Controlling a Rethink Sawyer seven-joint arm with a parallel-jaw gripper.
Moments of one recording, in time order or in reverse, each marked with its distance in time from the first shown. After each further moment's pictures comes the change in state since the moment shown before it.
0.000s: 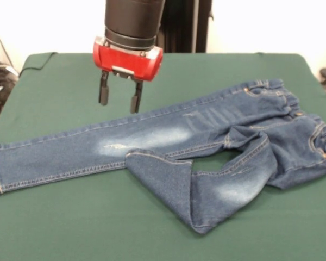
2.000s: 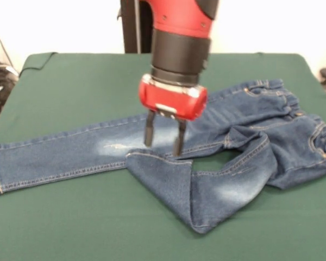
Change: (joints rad) arm 0.252 0.204 -0.261 -0.042 0.455 -0.419 0.068
